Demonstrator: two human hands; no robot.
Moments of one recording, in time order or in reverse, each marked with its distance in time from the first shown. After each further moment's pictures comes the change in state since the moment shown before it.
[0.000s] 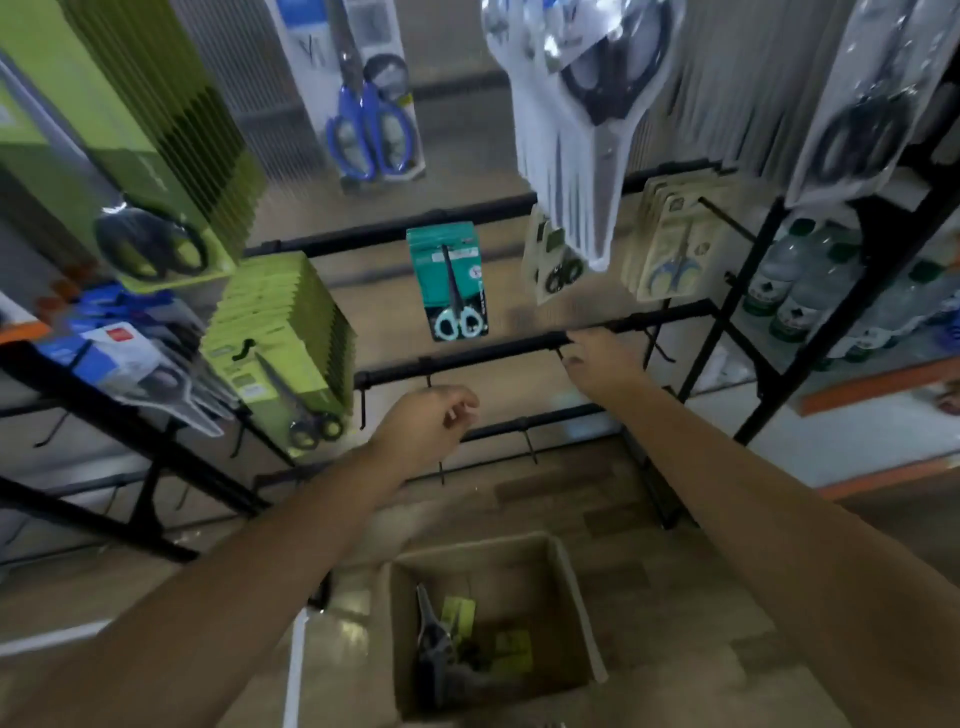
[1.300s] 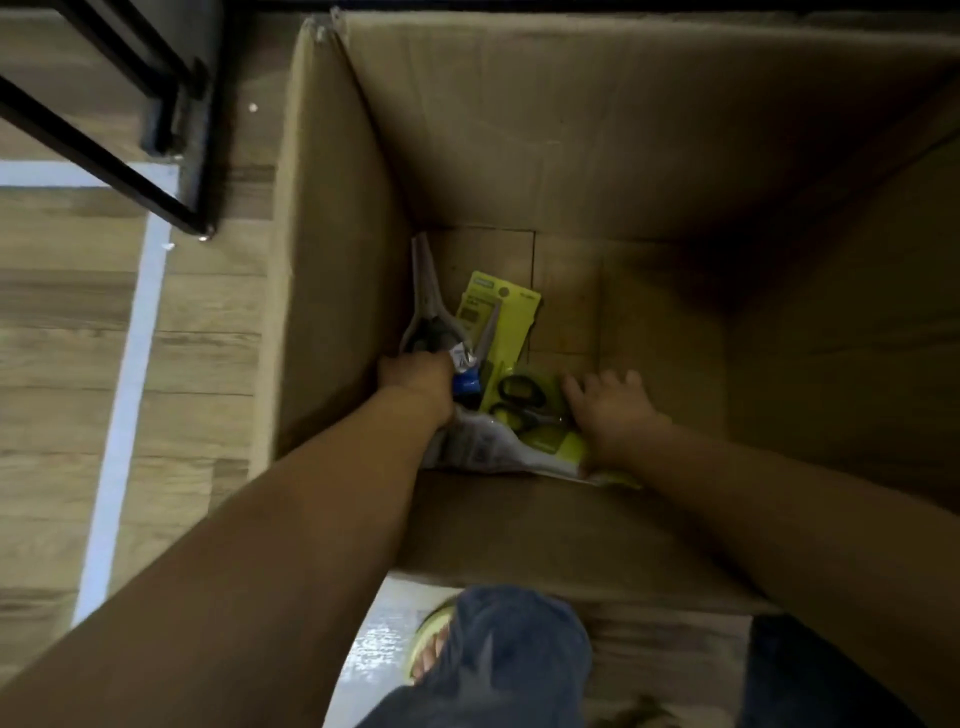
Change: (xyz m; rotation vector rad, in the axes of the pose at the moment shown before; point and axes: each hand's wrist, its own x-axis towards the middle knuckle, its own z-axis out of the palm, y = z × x) left_hand -0.164 -0.413 0.687 0.265 -0.719 -0.646; right_hand -0.065 0.367 0.763 -0.947 -0.795 -0.386
